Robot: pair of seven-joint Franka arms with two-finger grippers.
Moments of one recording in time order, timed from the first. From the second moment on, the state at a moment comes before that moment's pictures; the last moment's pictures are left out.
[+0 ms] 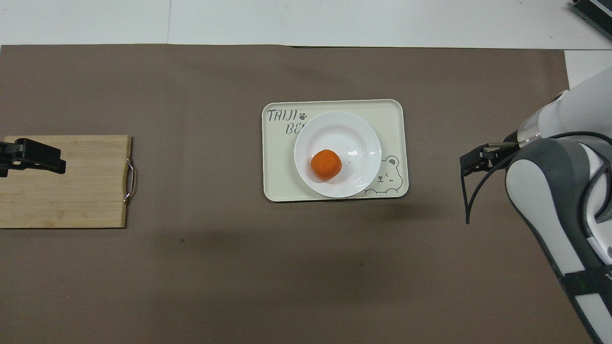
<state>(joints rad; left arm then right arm) -0.15 -0.01 0.12 -1.57 -0.02 1.49 -0.02 0.21 0.09 -0.19 -1.81 0.04 1.76 0.05</state>
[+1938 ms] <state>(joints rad) -0.15 -0.01 0.12 -1.57 -0.02 1.49 -0.02 0.06 -0.11 -0.10 -1.56 -0.02 1.48 -0.02</state>
